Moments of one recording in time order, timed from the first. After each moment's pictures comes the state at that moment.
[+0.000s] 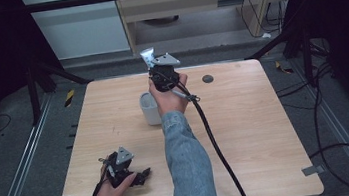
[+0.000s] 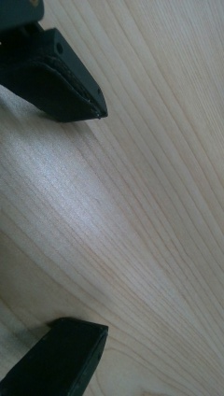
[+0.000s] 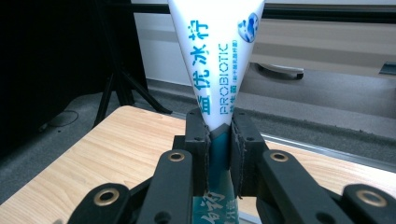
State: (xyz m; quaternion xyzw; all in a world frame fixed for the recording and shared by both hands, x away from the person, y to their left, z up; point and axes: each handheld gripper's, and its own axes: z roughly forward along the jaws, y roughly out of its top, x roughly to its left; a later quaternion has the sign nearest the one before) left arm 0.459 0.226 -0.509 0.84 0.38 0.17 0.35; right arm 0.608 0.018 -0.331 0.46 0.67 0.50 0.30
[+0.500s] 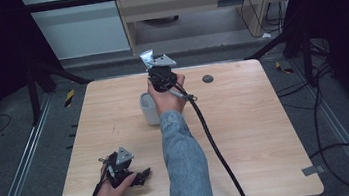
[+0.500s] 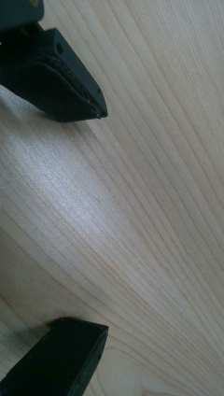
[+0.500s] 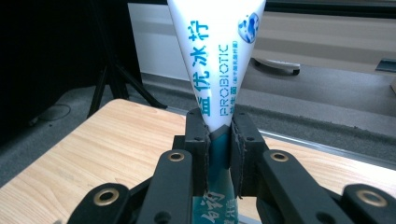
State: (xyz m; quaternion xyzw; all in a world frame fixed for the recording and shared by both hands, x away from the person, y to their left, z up) left arm 0.459 0.227 -0.509 0.84 0.38 0.17 0.35; right arm 0.619 0.026 -0.344 0.46 0.67 0.48 0.31
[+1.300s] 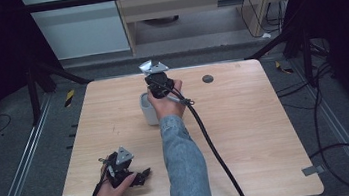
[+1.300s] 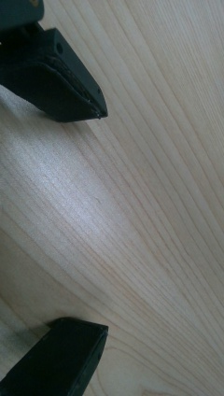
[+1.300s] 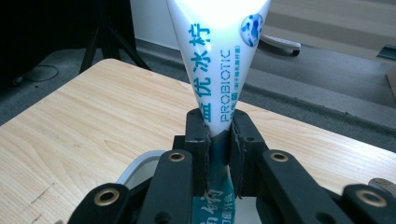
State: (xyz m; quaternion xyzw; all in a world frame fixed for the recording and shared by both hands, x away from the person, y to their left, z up) left arm 0.459 0.227 -0.509 0.84 0.38 0.17 0.35; right arm 0.621 0.036 -0.366 0.45 0.72 0.43 0.31
